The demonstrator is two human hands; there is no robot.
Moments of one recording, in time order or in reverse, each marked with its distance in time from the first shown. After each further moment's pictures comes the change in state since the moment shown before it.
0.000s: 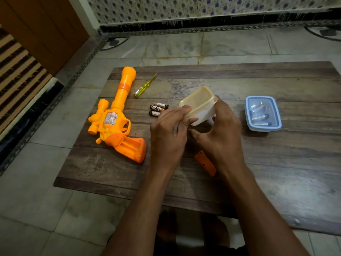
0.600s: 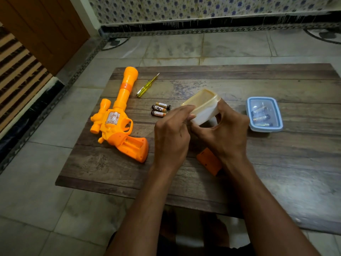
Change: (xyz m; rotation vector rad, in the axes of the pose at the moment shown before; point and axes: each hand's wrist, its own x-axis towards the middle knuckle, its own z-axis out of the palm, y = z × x) left_hand 0.001 0.000 0.001 0.040 0.031 0.069; right_hand 0.006 0.007 -0.002 -0.021 0.075 -0.071
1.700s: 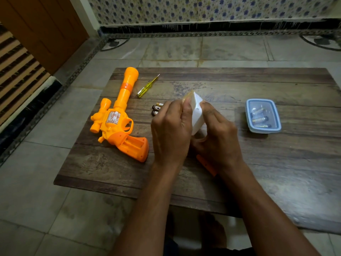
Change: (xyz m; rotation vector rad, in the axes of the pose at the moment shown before) left_hand 0.012 0.017 -0.002 0.166 0.183 -0.078; right_hand -0.013 0.000 0.009 -0.116 -0.153 -0.254
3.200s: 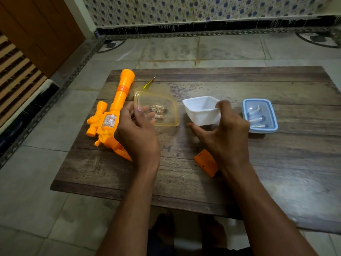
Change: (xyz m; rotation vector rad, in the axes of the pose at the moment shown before) left_hand 0.011 -0.025 -0.019 -0.197 0.214 -0.466; right_hand 0.006 -0.002 -0.018 -0.151 0.148 0.318
